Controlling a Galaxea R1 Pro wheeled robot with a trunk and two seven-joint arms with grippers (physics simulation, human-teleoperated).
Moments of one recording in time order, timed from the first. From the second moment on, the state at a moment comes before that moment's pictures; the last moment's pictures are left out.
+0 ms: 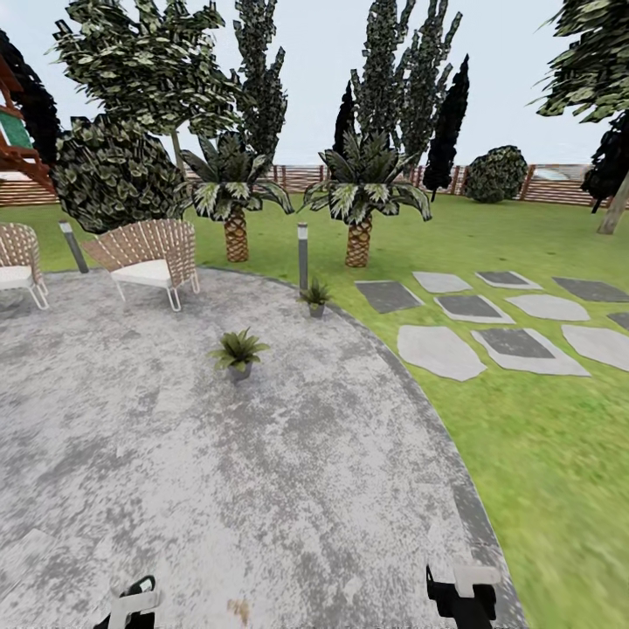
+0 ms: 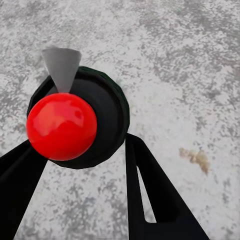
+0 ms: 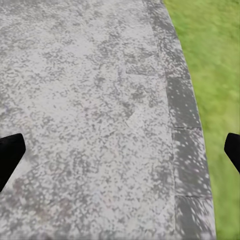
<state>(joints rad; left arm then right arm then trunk) -0.32 0.12 0.32 -0.23 -0.15 -0.41 -0.01 -0.42 -0.05 0.06 -0.12 0.01 -0.52 -0.18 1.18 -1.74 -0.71</state>
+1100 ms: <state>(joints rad) -0.32 0.12 0.32 -0.23 -0.15 -0.41 -0.01 -0.42 -0.05 0.06 -0.12 0.01 -0.51 -0.18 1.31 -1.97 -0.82</state>
